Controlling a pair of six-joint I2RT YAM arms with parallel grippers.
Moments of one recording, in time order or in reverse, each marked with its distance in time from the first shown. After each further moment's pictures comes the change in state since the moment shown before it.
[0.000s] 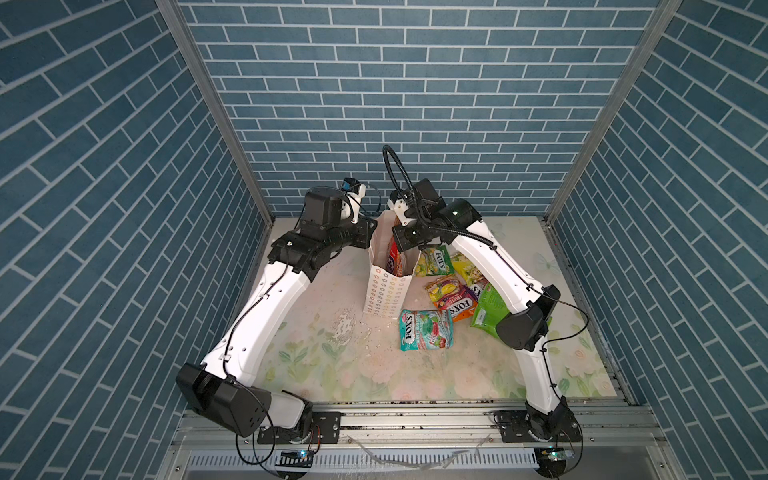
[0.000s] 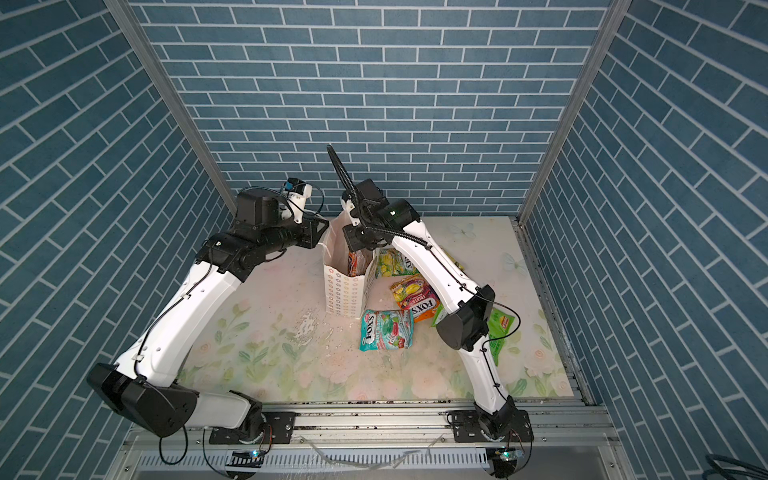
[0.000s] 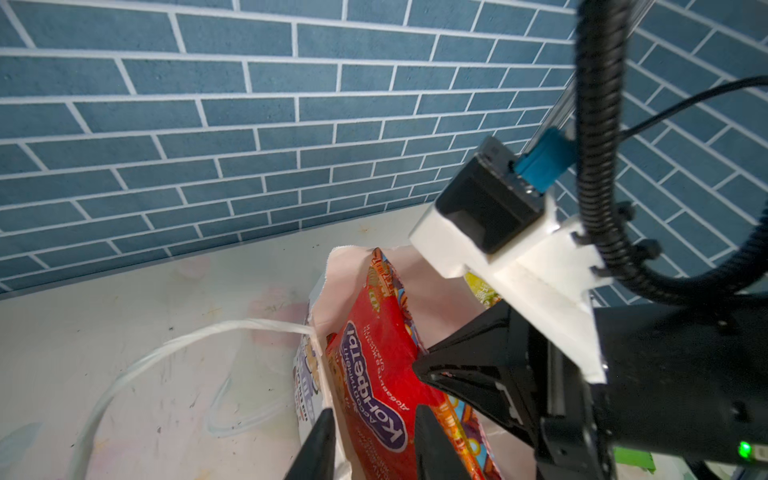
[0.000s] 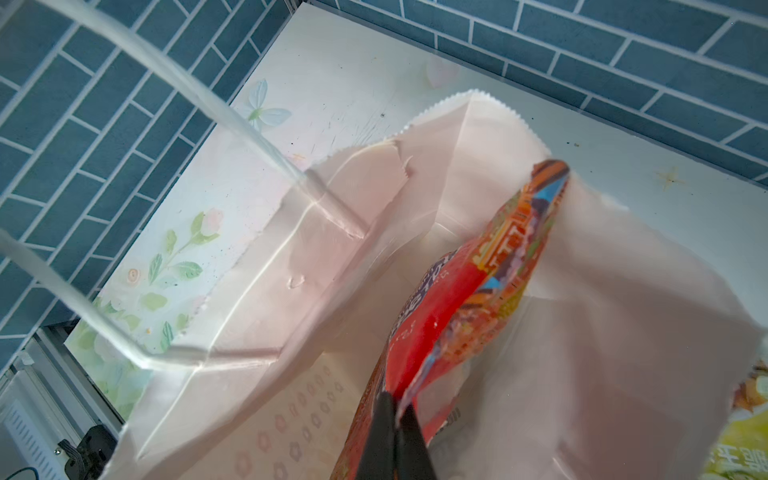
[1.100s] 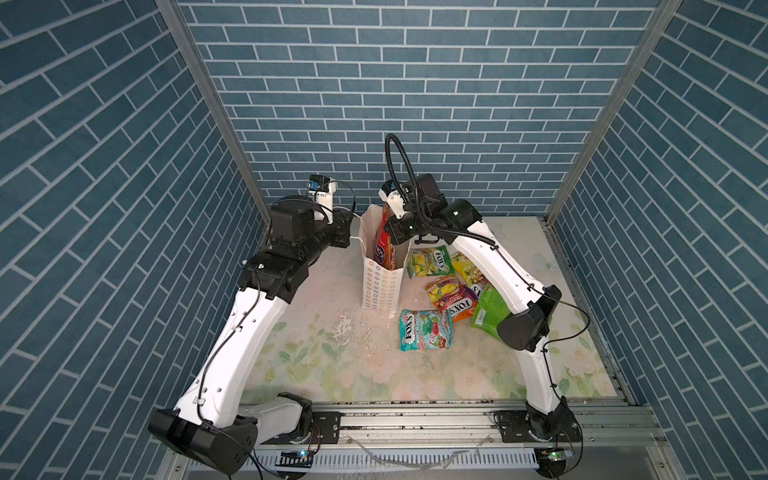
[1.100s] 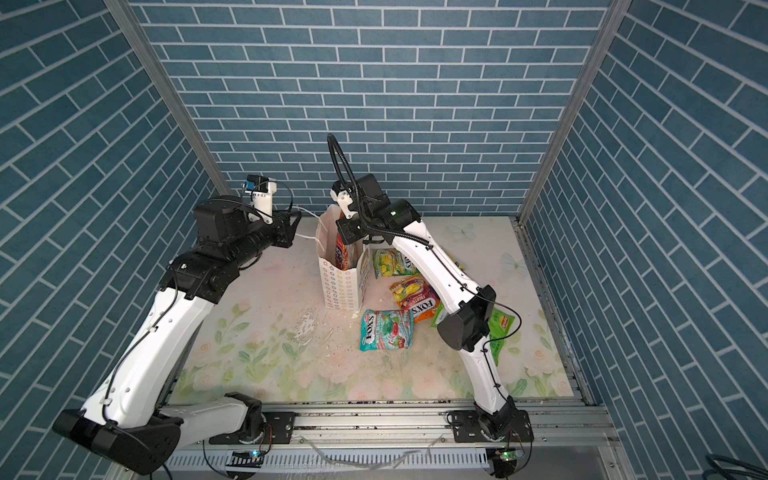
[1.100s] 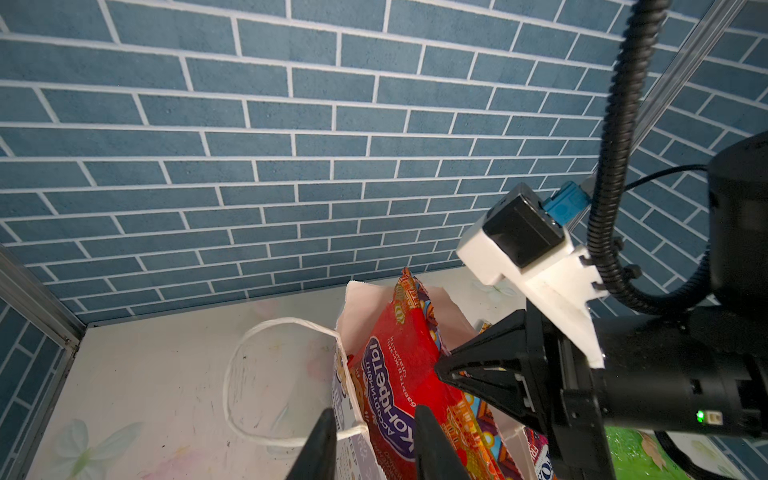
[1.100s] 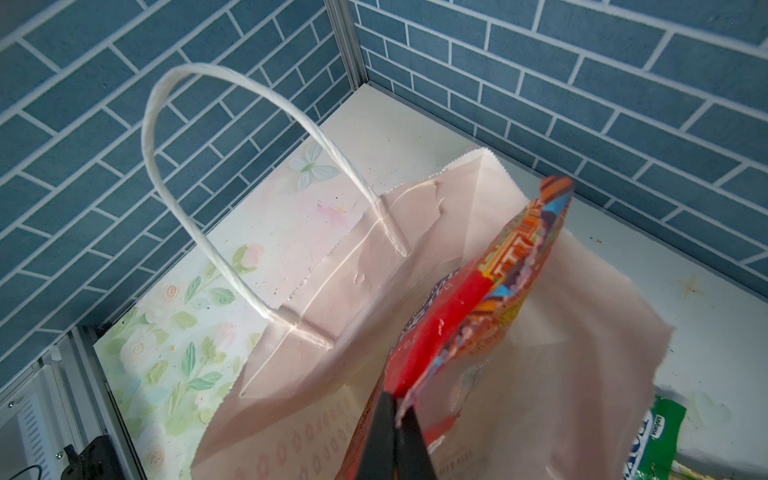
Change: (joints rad) left arm 0.066 -0.176 -0.093 0.087 -0.118 0.005; right arm 0.000 -0.018 -0.040 0.191 -0.086 -0.105
